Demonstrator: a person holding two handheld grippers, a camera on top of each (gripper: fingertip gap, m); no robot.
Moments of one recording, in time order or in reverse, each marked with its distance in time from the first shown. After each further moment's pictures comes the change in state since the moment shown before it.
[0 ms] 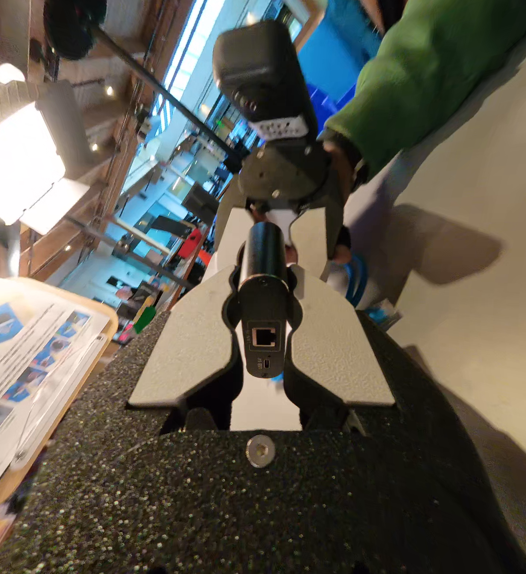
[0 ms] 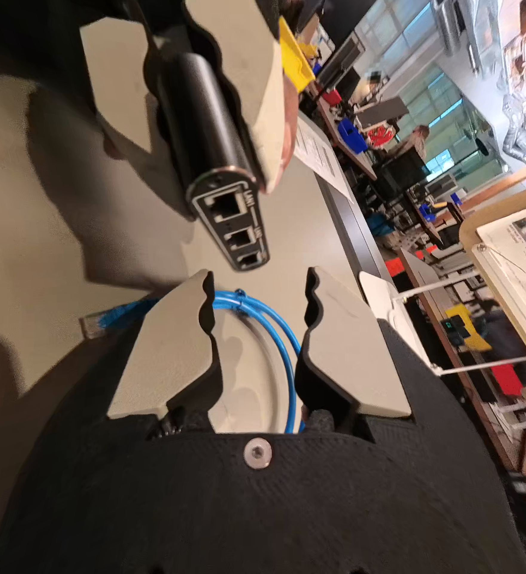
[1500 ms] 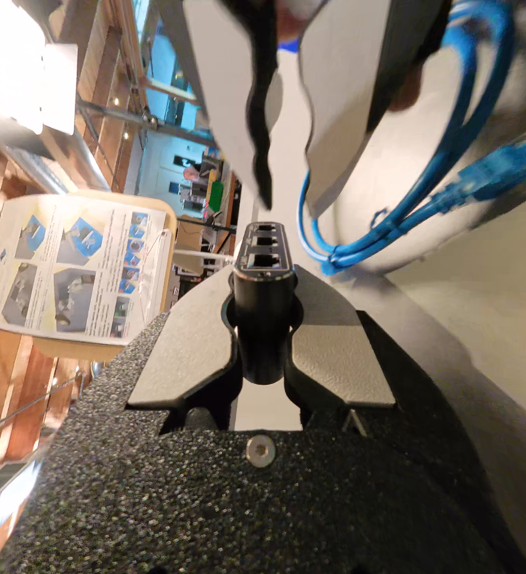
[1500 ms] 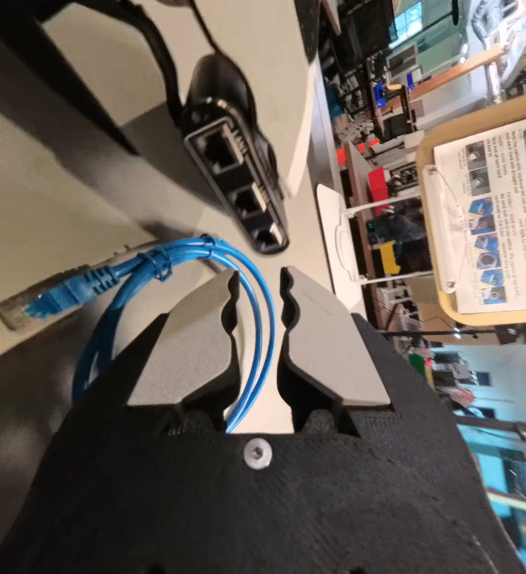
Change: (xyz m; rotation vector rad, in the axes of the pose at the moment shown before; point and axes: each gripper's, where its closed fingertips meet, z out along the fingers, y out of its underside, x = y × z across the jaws) left arm -0.019 0.077 -0.006 -0.567 -0.167 0.319; right arm 0.014 0.033 -0.002 -0.450 0.205 -0.164
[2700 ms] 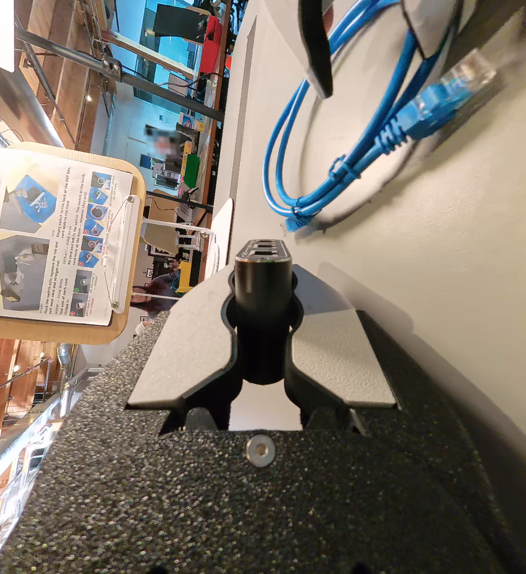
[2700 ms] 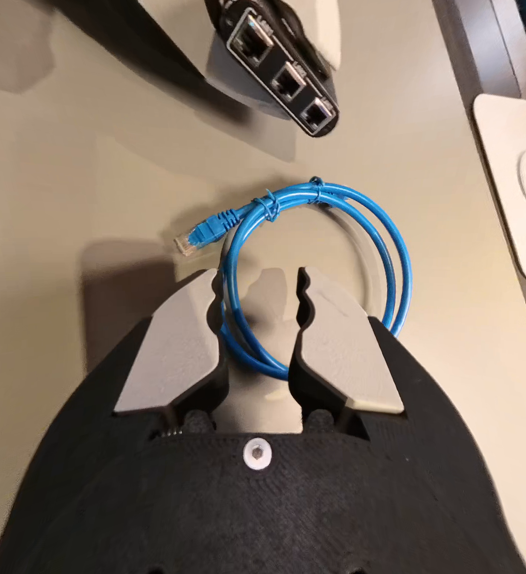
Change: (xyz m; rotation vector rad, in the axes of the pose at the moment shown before) left arm 0.012 0.035 0.002 -0.065 0.071 -0.059; right arm -0.036 0.040 -0.019 -0.005 -0.505 0.358
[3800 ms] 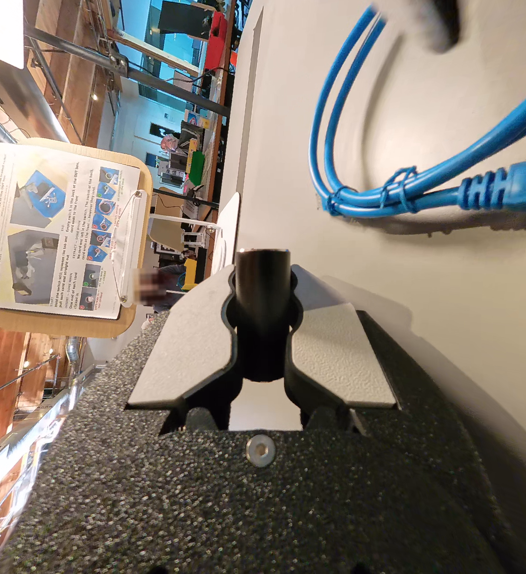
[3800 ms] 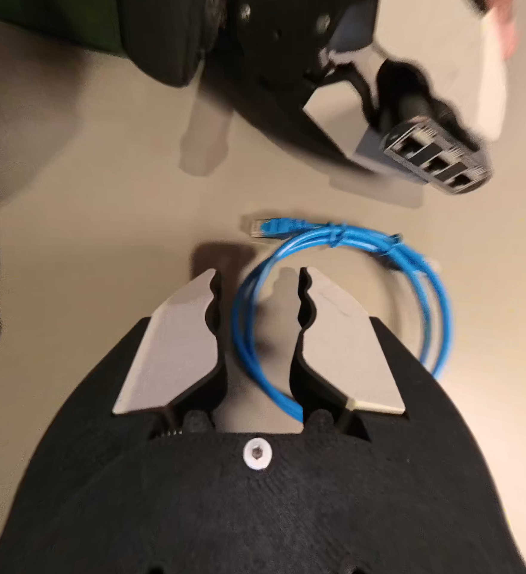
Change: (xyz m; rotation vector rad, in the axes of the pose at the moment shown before) left arm -0.007 0.009 0.009 -0.010 -0.017 0.007; right arm -0.071 -0.049 -0.012 0.034 -0.336 0.062
